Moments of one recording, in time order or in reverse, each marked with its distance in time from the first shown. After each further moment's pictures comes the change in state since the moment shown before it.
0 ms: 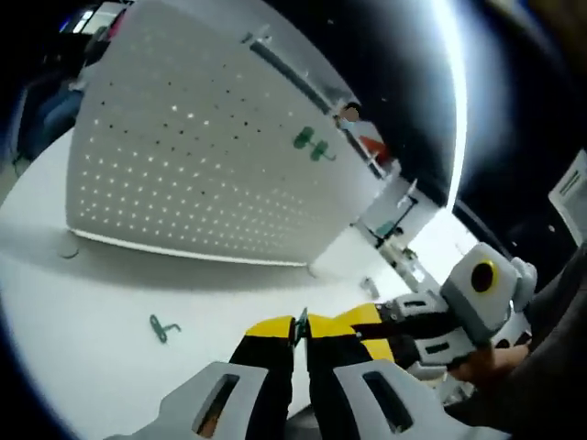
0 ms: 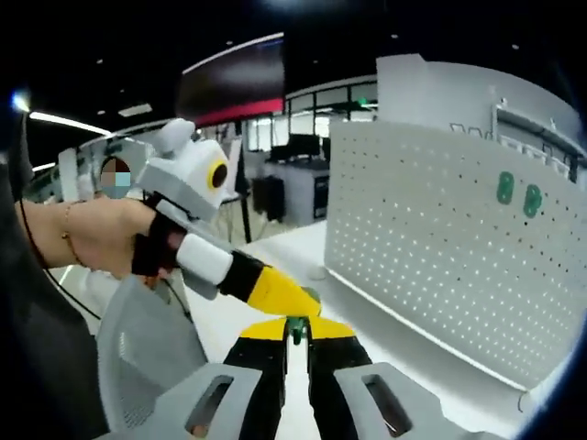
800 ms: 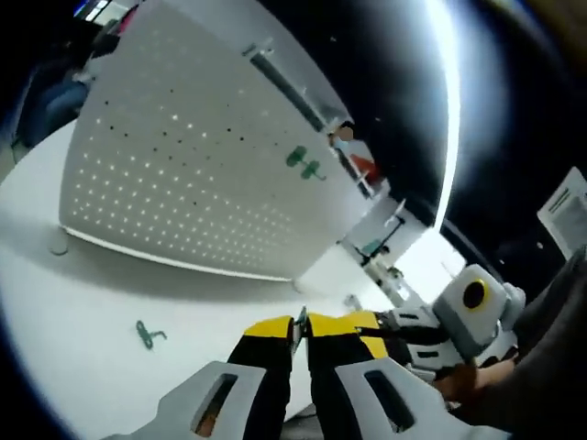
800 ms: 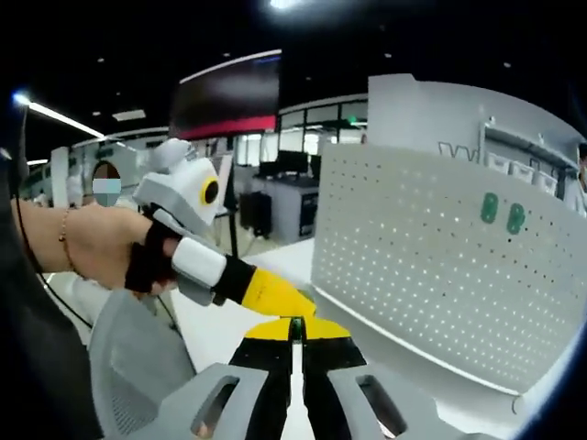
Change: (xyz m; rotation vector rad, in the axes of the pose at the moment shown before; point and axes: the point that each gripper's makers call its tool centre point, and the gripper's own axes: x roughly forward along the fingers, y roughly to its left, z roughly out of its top) left arm -0.007 -0.011 0.011 -0.034 -0.077 -0.072; right arm -0.007 -0.005 0.016 0.000 -0.089 -0.060
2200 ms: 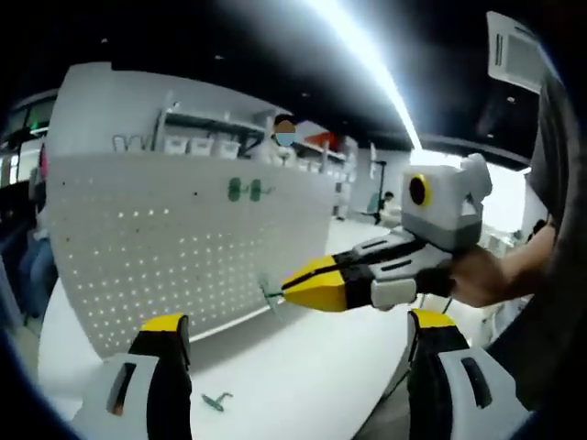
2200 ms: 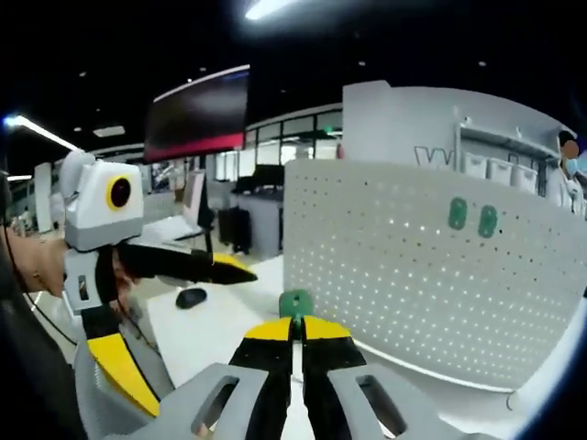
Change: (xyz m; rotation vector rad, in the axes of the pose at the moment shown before) left arm -0.006 -0.027 0.009 0.611 -0.024 0.042; right arm -0.001 -0.050 0.019 0.062 -0.069 -0.110
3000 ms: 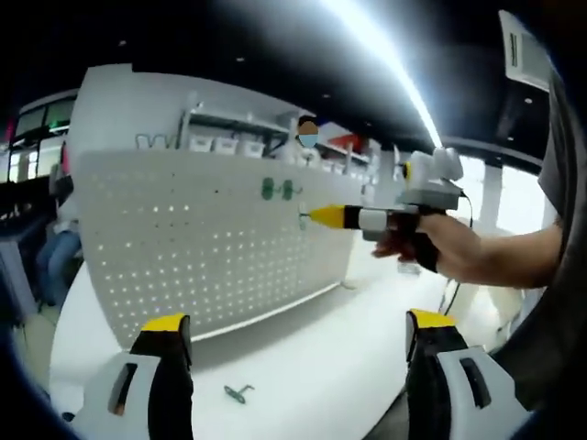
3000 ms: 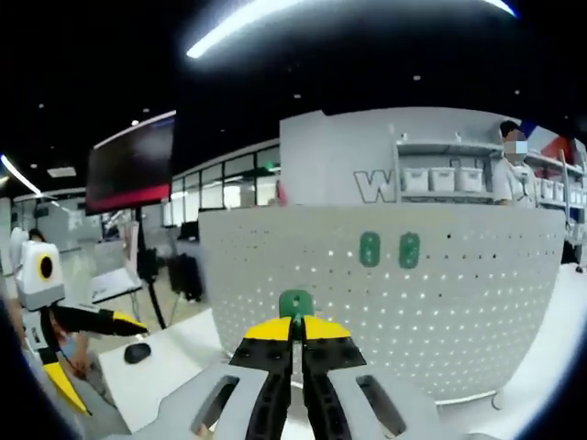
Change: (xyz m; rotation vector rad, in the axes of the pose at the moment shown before) left arm -0.018 0.030 -0.006 -0.034 -0.005 0.113; right arm -0.002 -0.112 0.040 0.116 -0.184 -0.271
